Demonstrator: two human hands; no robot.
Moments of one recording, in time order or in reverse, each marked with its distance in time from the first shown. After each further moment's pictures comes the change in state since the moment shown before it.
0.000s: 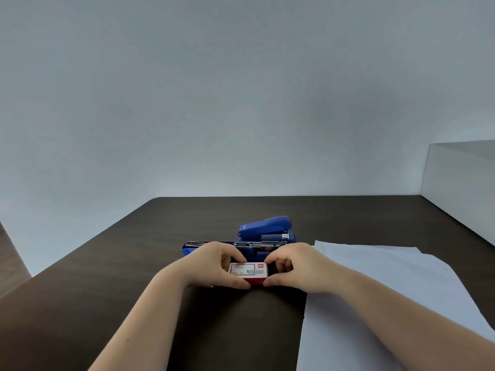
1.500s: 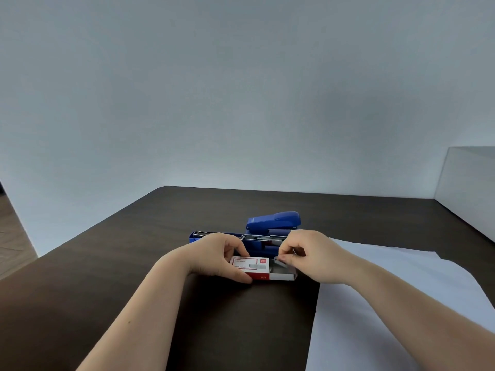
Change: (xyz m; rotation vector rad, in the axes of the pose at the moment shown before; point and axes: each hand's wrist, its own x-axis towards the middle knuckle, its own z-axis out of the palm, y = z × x) left_hand 0.000 -0.011 -0.006 -0.075 -0.029 0.005; right_hand -0.005 -0.018 -0.016 -0.070 0.030 0.014
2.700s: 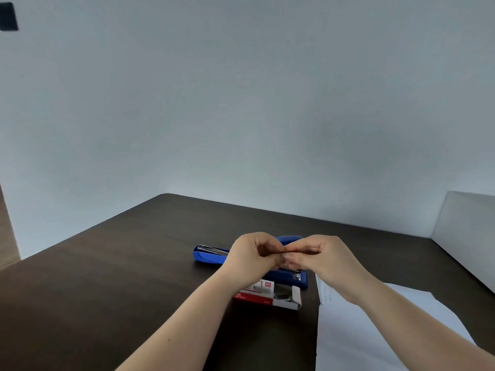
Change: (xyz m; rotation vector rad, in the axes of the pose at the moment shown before) left_hand 0.011 0.052 0.026 -0.476 0.466 0.190; right_hand 0.012 -0.001 -0.015 0.551 0.232 0.172
